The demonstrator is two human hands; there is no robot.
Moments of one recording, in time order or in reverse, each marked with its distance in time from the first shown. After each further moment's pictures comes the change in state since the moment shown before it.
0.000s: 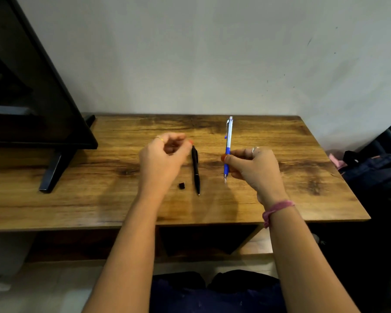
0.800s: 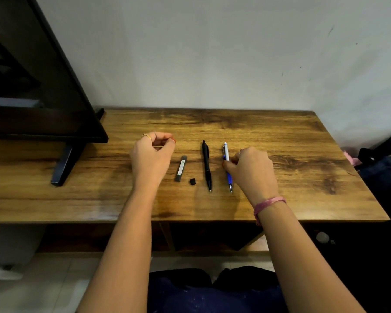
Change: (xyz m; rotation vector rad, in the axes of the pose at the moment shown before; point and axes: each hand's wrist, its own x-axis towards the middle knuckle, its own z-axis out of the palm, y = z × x) left_hand 0.016 -0.023 -0.026 0.034 0.112 -0.212; right_hand 0.004 0.003 0.037 -0.790 0.033 -0.190
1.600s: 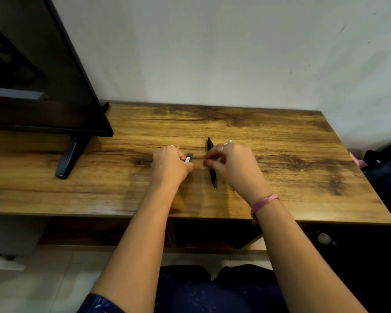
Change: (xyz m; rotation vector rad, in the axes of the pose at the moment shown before) left_hand -0.003 -0.014 0.024 0.471 -0.177 -0.105; right_hand -0.001 -0.019 0.012 0.191 -0.054 -0.381
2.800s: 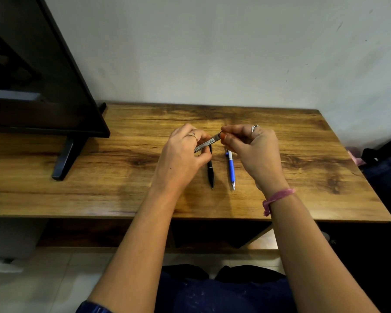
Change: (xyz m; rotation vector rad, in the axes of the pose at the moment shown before) left_hand -0.018 0.016 -0.008 -0.025 0.196 0.730; right_hand 0.001 0.006 -0.026 0.668 0.237 0.160
